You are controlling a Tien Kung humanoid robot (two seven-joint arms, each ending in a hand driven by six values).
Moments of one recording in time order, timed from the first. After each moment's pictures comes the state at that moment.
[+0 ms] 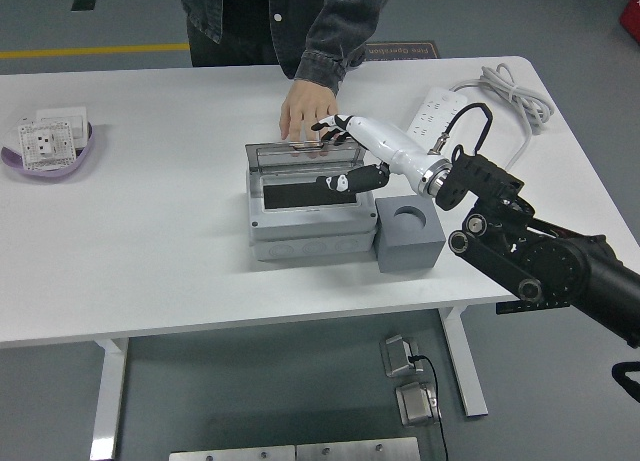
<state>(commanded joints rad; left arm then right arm) 0.02 0.12 -1.56 -0.18 1.52 0.06 0.33 0.75 -0.29 0.61 1.10 -1.65 -0.13 0.08</state>
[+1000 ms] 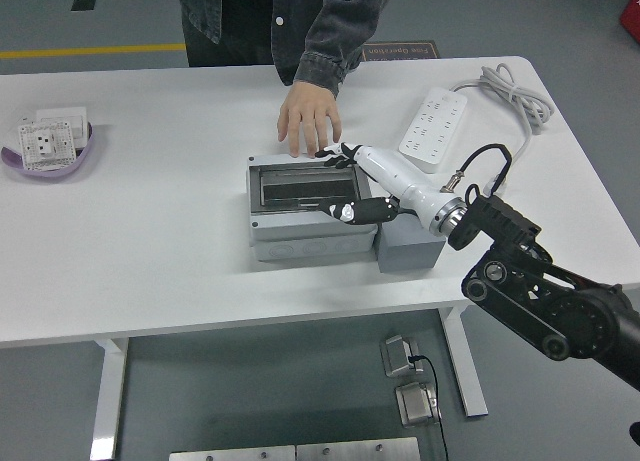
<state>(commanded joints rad) 0.04 0.11 -1.57 -0.18 1.53 0.06 0.33 0.54 -0.33 0.77 1.32 -1.74 -0.14 0.04</state>
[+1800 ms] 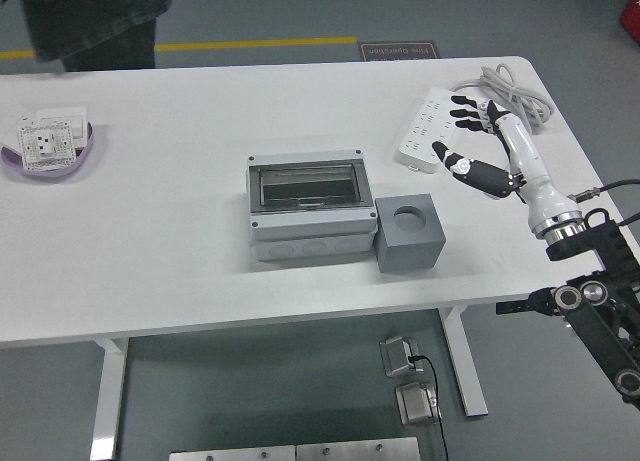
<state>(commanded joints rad) 0.06 0.12 -1.58 -0.18 1.52 0.06 0.35 0.14 -0.28 1.33 1.45 -1.56 -0.20 0.17</state>
